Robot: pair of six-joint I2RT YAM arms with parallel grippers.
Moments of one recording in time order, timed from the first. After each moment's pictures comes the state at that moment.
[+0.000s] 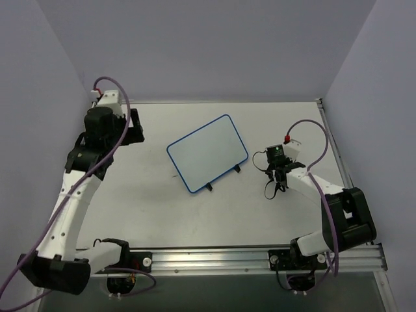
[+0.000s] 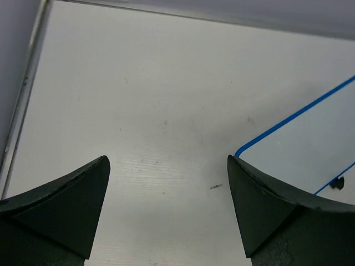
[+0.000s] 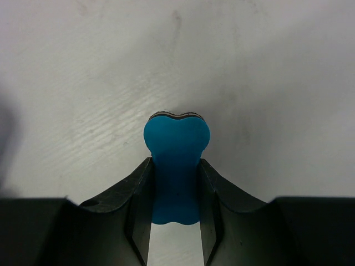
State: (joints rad) left arm -0.21 1.15 1.31 -0.60 -0.16 -0.21; right arm 0.28 1.43 0.69 -0.22 0.48 0.65
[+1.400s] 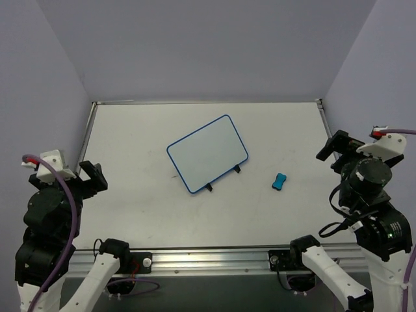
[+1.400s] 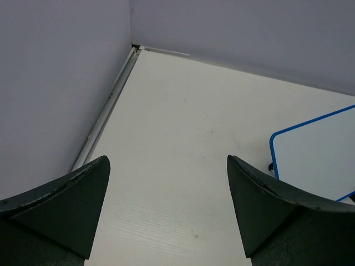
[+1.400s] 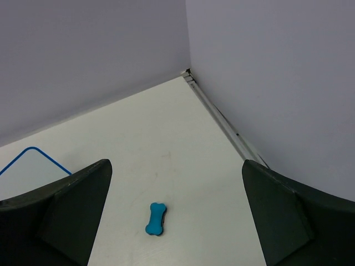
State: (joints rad) left arm -0.26 0.50 1.19 -0.85 -0.46 -0.19; right arm 0.30 0.70 1.32 -0.77 0.68 0.22
